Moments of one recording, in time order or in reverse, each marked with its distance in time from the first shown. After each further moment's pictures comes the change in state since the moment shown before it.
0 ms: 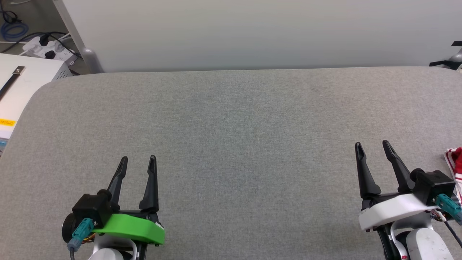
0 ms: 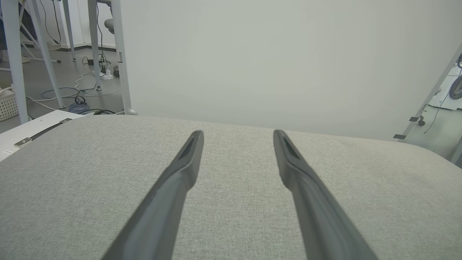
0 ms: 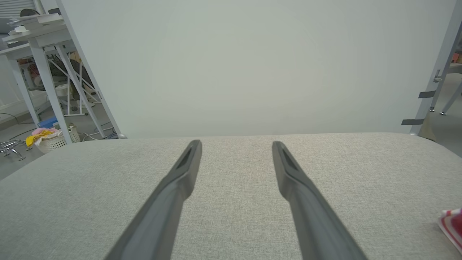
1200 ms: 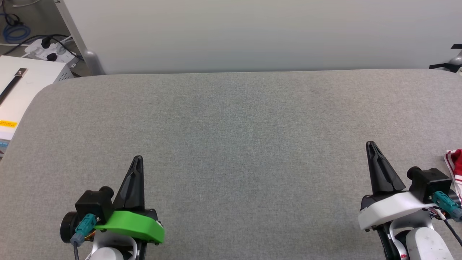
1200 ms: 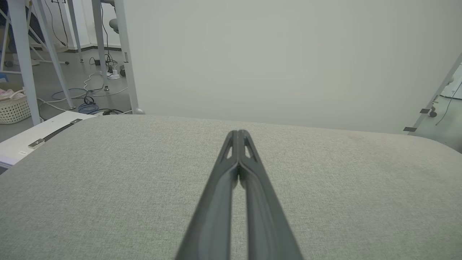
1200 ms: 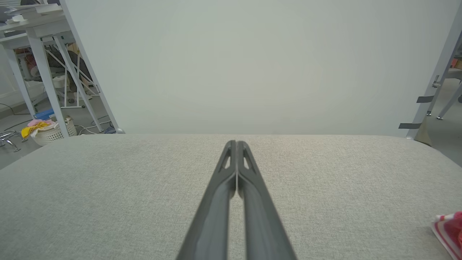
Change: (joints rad) left arm 0.000 -0.006 0.010 -0.018 0.040 0.017 0.051; right arm 0.000 0.006 -0.006 -0.015 -0.035 0.000 0.037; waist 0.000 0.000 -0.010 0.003
